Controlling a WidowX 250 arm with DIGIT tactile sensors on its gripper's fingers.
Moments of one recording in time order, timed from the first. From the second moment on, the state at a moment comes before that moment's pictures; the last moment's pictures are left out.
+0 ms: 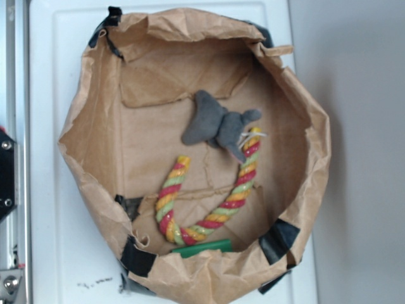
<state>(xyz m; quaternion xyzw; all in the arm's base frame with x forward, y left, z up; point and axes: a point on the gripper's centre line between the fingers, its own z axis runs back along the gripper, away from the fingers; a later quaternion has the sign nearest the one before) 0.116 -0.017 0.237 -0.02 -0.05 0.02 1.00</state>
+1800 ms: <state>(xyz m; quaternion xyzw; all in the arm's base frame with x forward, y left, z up) 0.248 -0.008 0.167 -0.11 -0.03 0.24 0.96</state>
